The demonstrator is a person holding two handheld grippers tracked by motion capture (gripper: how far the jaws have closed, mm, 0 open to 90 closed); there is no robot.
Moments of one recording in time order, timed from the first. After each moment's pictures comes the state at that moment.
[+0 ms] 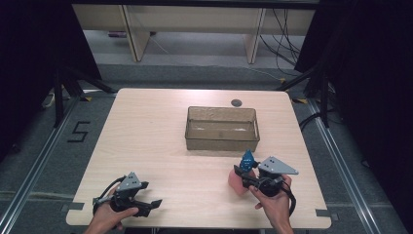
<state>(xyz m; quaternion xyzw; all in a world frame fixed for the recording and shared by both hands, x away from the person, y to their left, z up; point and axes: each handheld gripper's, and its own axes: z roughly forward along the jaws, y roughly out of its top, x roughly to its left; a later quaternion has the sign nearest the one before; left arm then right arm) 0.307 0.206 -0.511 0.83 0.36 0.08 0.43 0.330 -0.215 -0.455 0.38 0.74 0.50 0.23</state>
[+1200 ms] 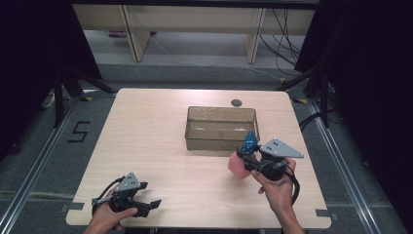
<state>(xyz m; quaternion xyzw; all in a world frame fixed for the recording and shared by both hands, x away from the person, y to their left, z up) 0.306 0.208 -0.512 0.82 0.36 0.09 0.43 0.349 -0.209 -0.400 0.37 0.73 0.51 0.25</state>
